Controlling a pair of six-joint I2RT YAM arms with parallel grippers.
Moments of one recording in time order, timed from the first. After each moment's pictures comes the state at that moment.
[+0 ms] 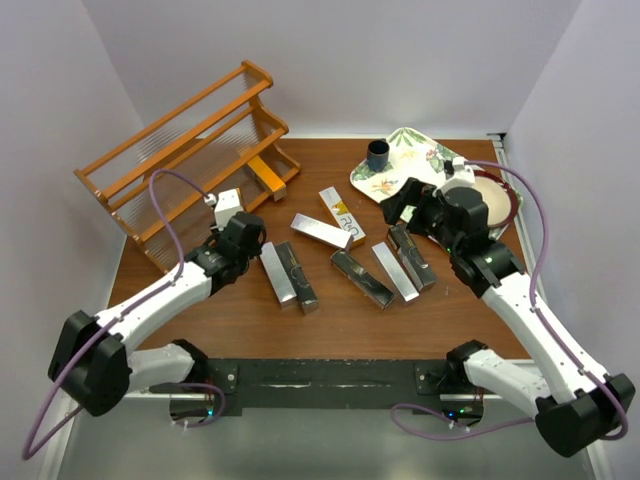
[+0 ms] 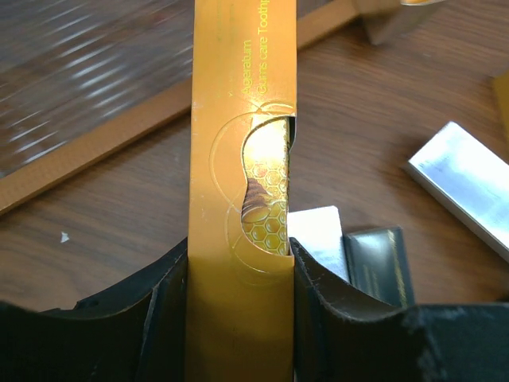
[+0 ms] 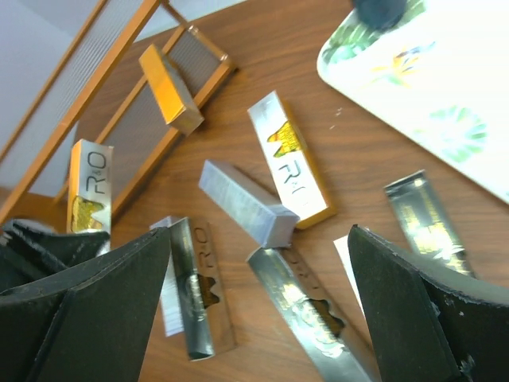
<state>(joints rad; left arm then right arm) -0.59 1.16 0.75 -0.34 -0.62 -0.64 0.43 0.98 0.95 -0.33 0.09 0.60</state>
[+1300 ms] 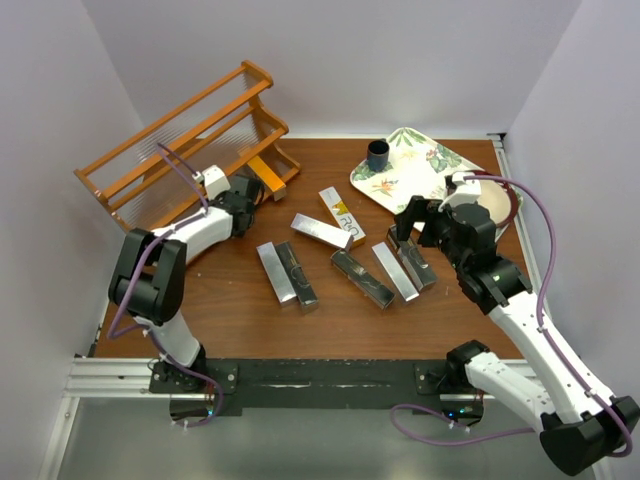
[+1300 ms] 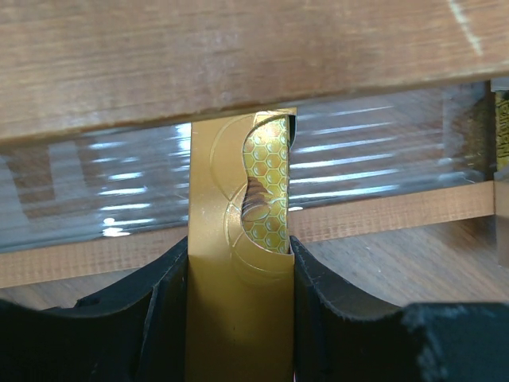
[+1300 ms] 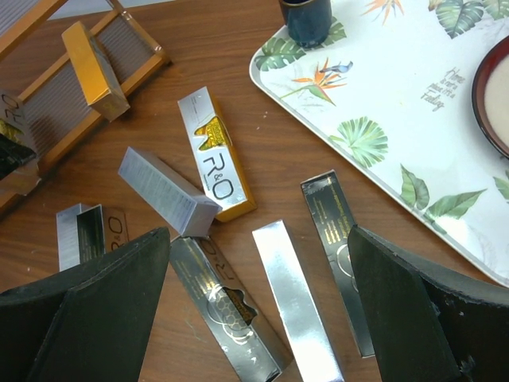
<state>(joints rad) -0.32 1.72 1.06 -0.29 -0.73 -0.80 0.43 0.84 0.86 -0.37 0.19 0.36</state>
